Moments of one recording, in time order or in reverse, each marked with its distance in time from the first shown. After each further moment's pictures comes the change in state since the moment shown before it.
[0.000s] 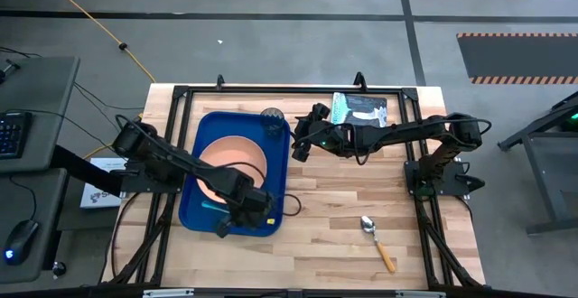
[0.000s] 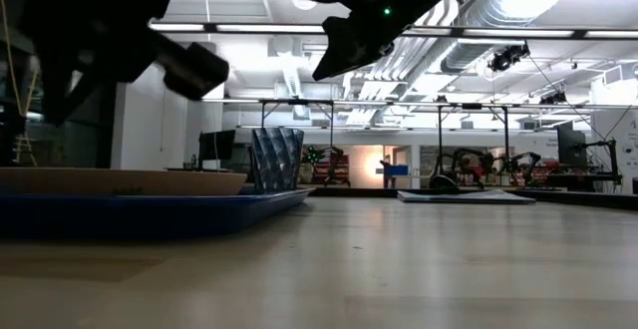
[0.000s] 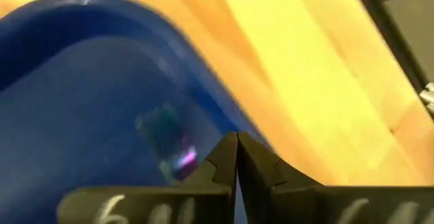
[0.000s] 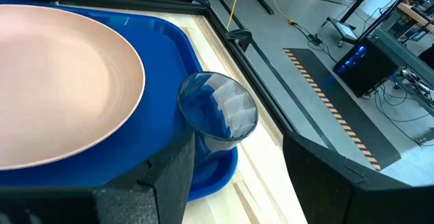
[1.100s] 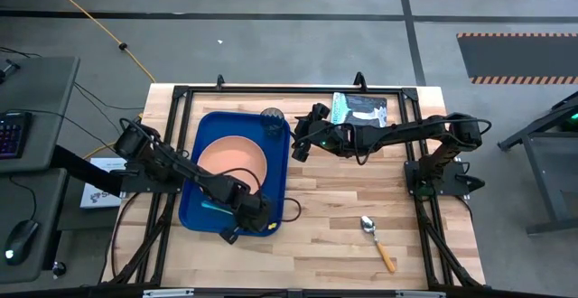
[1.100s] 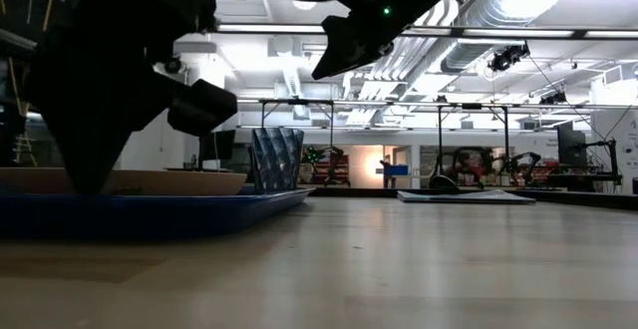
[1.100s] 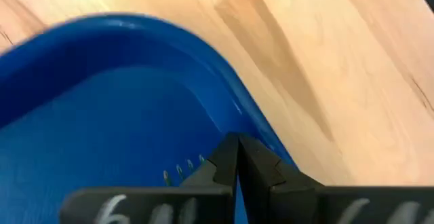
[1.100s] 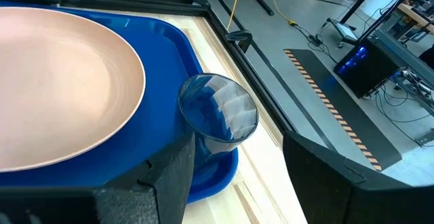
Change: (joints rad) left arm -0.045 0.024 -0.168 0.378 -0.114 -0.140; right arm 0.000 0.000 0.000 0.006 -0.002 0.000
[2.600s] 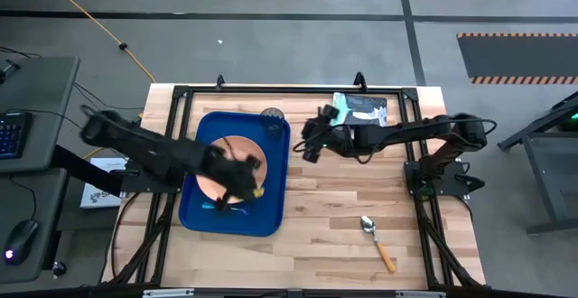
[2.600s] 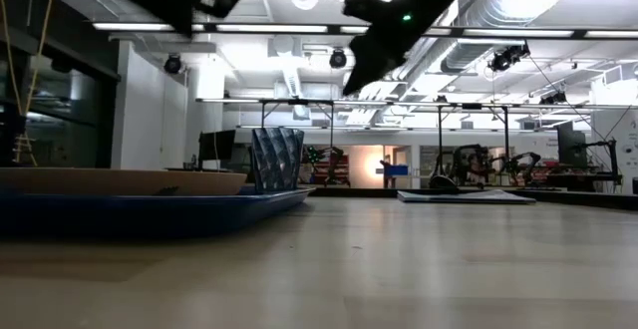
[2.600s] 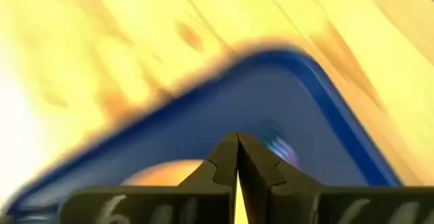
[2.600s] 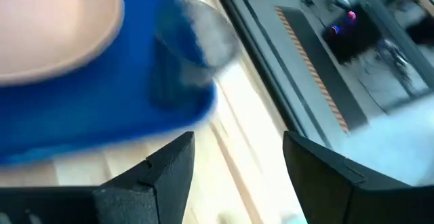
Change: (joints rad) left arm 0.126 -0.368 0.103 -0.295 -0.226 0.150; right arm 0.001 -0.041 0.000 -0.248 0.061 0.024
